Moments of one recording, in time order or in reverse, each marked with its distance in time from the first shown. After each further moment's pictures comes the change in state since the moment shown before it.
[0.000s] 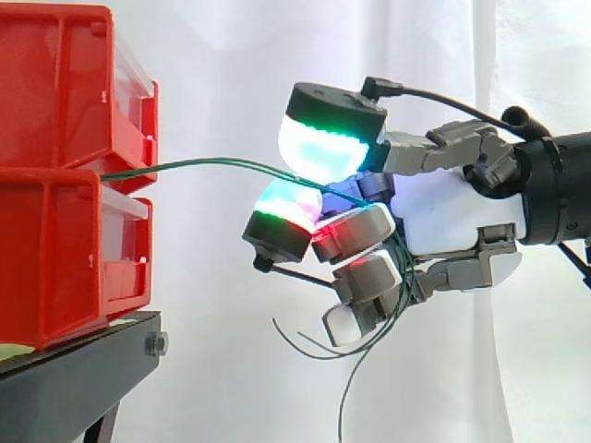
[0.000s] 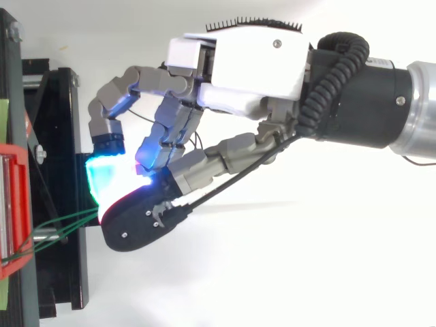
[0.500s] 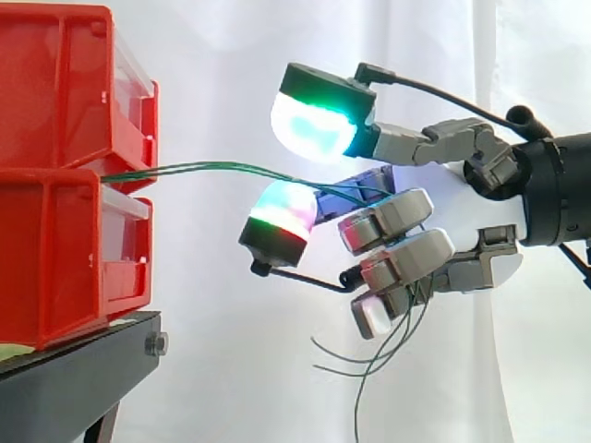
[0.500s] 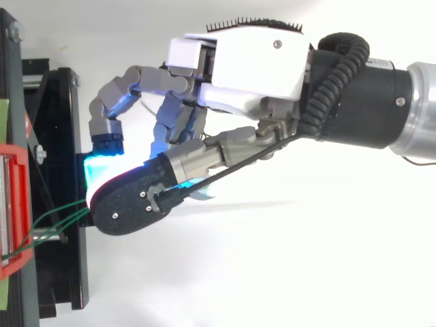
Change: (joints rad) arm 0.001 0.000 -0.001 -0.002 0.006 -0.005
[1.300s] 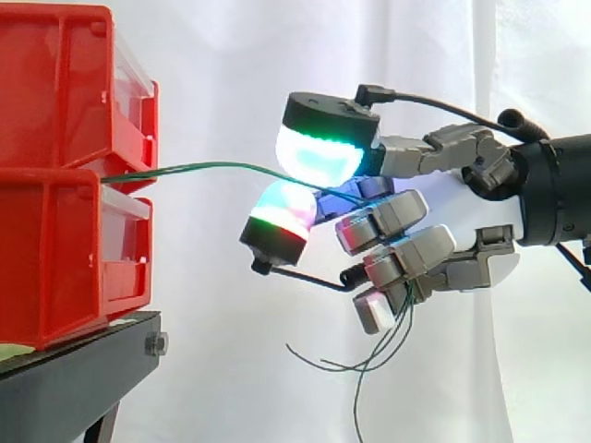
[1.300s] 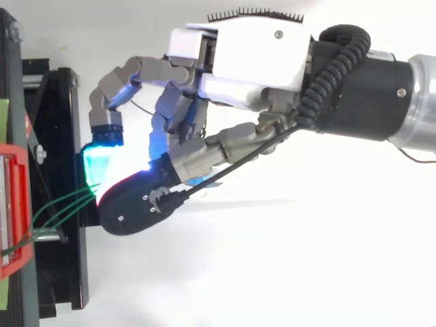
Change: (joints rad) arm -0.009 0.000 0.000 0.001 -0.004 0.005
